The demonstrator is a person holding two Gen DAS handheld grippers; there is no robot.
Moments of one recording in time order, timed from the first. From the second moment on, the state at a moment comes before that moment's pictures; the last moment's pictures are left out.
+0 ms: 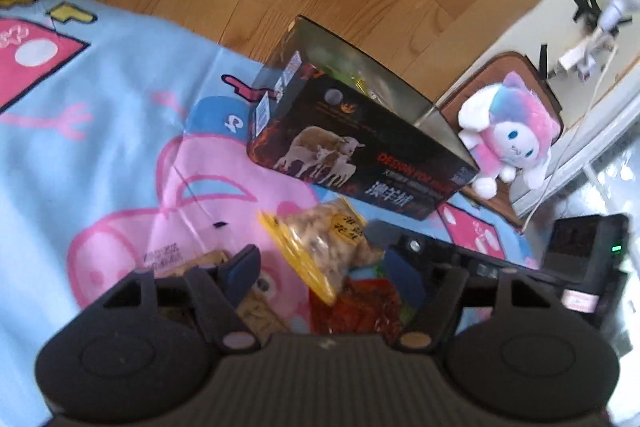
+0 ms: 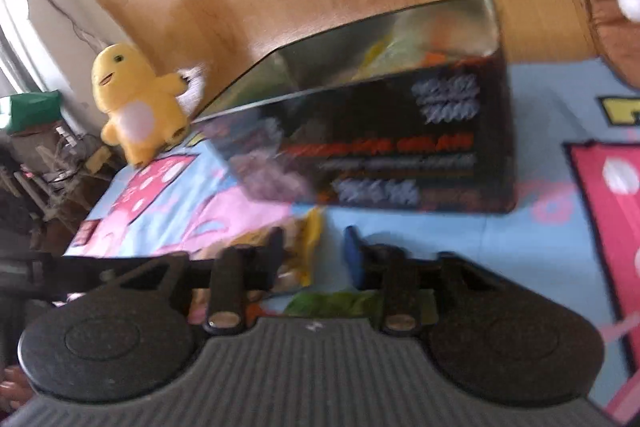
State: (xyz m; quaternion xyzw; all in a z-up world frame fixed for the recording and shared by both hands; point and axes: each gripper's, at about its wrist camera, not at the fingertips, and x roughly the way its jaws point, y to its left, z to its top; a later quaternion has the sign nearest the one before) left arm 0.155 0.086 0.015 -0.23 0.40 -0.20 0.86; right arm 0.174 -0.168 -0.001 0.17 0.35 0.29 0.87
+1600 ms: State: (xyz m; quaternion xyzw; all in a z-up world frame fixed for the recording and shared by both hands) left arm 0.074 0.107 0.032 -0.22 0.37 -0.24 0.87; right arm 0.117 -0.132 -0.001 0.12 0.36 0.29 0.88
